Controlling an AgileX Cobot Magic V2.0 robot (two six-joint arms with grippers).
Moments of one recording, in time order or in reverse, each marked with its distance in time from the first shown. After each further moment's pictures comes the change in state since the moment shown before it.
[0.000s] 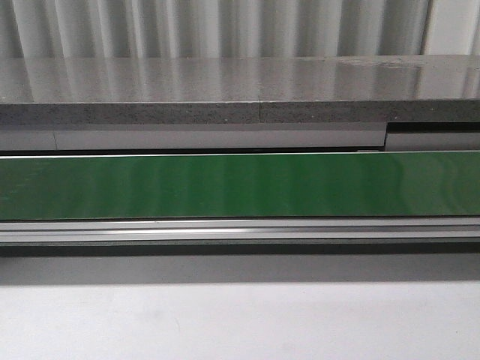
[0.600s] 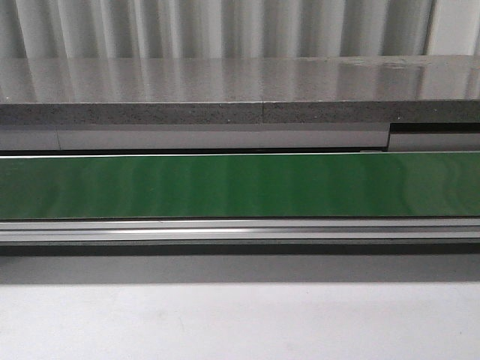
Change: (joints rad) left arm -0.010 -0.057 0.000 -0.025 -0.087 0.027; right arm 0.000 0.000 0.000 0.000 0.000 0.000
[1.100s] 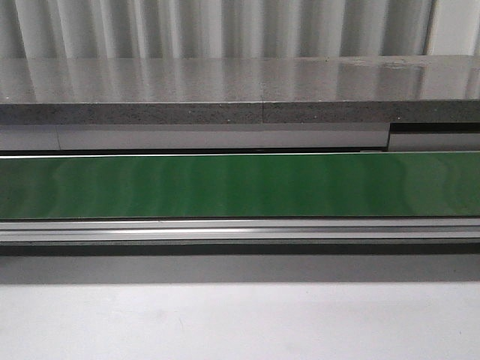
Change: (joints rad) left arm -0.235 -0.316 0.034 -0.063 -0.091 -0.017; right arm 0.000 0.000 0.000 0.000 0.000 0.000
